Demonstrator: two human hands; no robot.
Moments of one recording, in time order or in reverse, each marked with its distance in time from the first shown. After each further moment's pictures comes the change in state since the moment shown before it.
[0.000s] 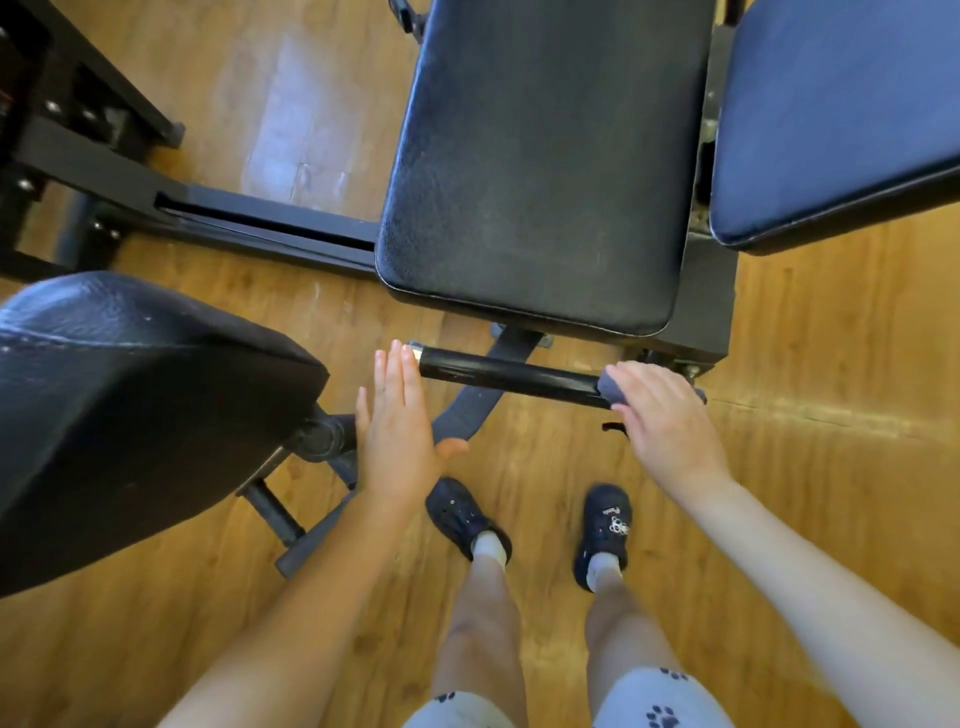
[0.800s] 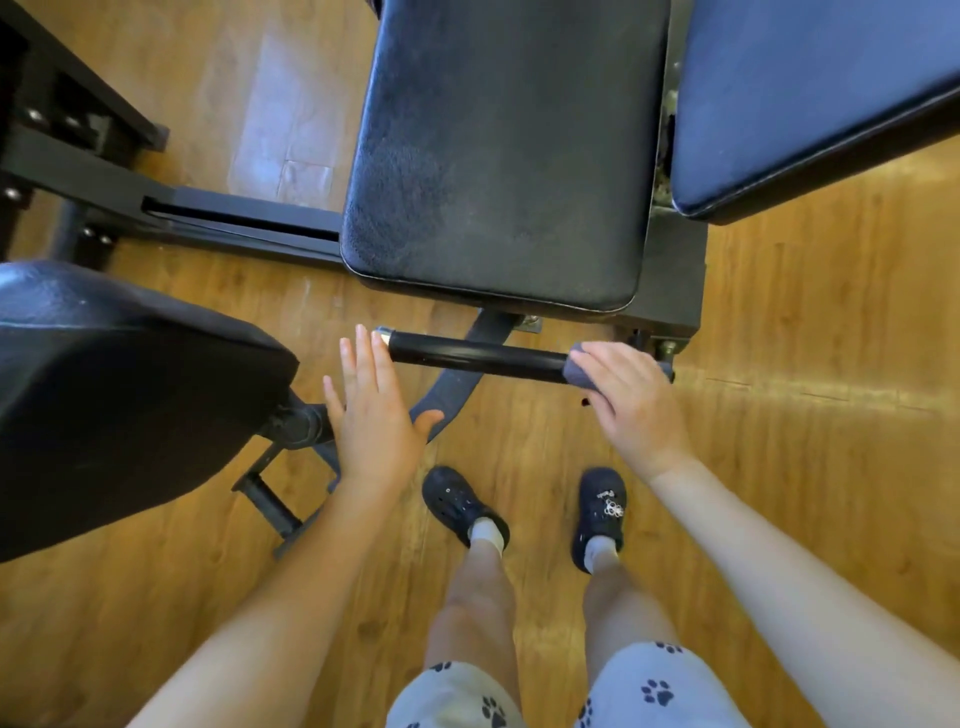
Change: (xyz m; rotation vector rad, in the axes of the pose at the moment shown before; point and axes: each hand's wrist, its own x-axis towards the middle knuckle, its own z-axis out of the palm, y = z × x) left_hand -0.005 0.014 0.007 0.088 0.095 -0.079; right_hand -0.007 0.015 0.017 0.106 0.142 -0.121
